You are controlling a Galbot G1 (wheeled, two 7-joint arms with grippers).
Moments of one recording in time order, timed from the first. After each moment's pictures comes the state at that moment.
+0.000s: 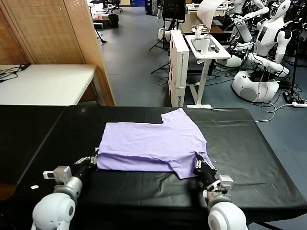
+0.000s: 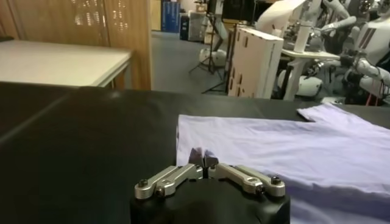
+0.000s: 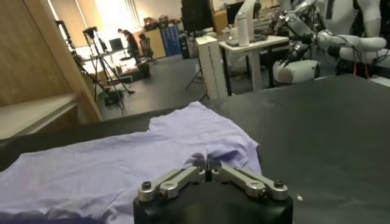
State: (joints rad) left arm 1.38 -1.37 -0.69 -2.09 -0.29 0.63 0.06; right arm -1.38 1.37 0.37 2.06 0.42 -0.40 0.28
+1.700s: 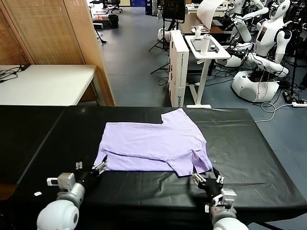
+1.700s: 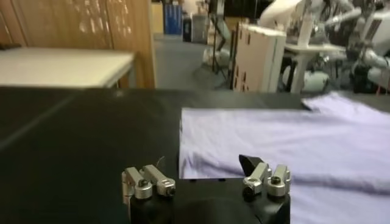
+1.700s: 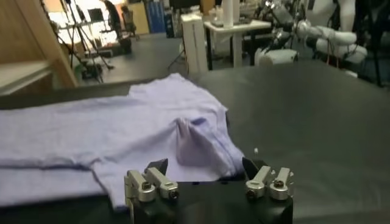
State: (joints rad) left arm 1.49 -1.42 -0.66 -2.13 -0.20 0.55 0.06; right arm -1.55 1.35 0.39 2.13 0.36 -0.42 0.32
